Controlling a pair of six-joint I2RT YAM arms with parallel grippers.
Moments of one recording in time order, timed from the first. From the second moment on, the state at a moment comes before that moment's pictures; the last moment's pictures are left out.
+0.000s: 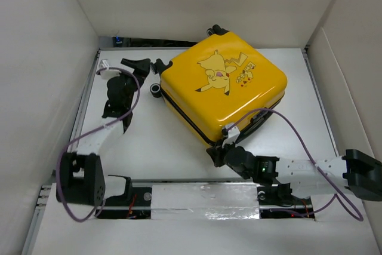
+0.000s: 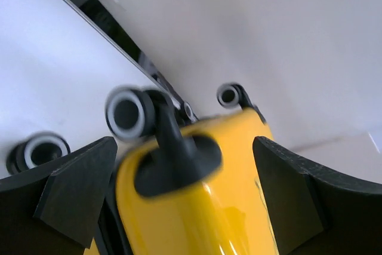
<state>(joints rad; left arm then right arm) -0.17 1.18 0.66 0.51 -0.09 -1.02 1.31 1.07 0.42 0.22 0.56 0.63</state>
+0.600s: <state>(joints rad) -0.09 1.76 1.03 0.48 0.21 -1.06 1.31 1.04 0.38 0.27 0.53 0.63</state>
